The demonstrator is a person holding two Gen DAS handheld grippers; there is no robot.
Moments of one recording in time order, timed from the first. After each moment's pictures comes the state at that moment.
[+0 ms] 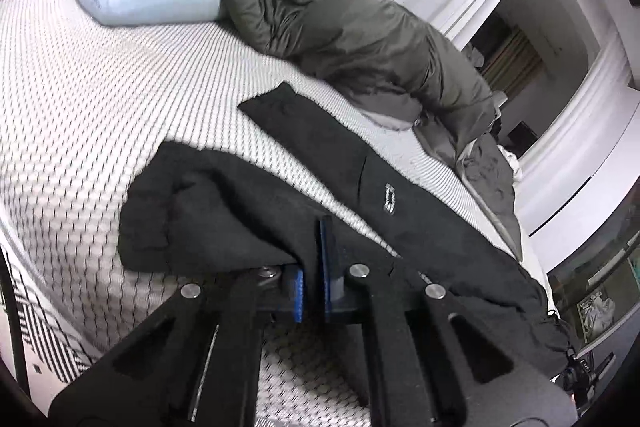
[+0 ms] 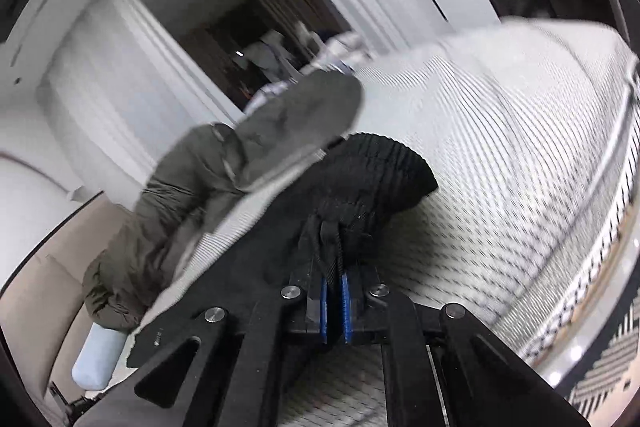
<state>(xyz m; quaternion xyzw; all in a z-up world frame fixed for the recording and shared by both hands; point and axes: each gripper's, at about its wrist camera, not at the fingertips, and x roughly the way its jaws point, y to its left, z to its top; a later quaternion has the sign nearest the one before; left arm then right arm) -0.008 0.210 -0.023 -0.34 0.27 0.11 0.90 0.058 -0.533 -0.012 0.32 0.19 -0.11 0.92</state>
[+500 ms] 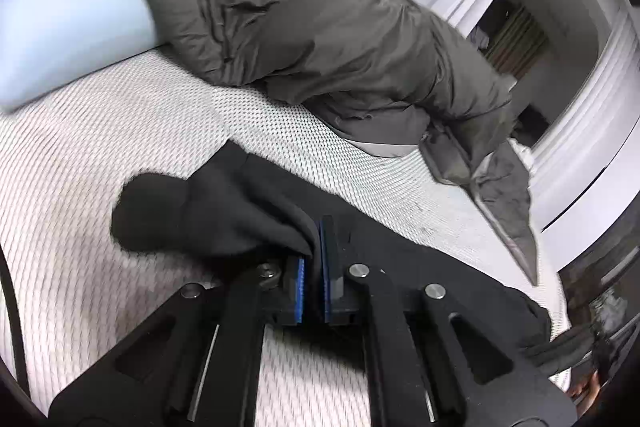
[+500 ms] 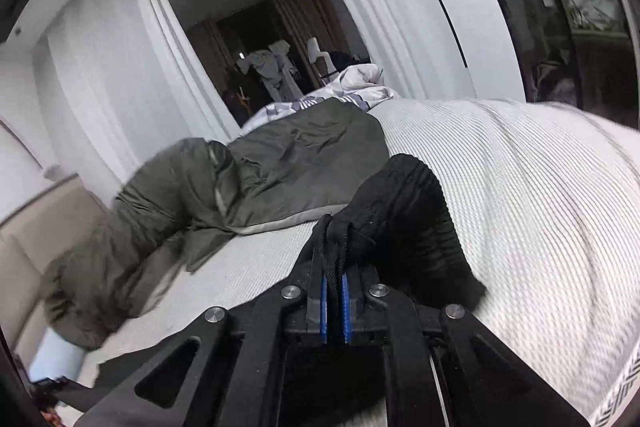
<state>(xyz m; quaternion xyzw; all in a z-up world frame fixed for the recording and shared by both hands) 0.202 0.253 0.022 -0.30 0.29 0.12 0.90 0.229 -0.524 0.073 0.23 0.19 -0.16 0.94</state>
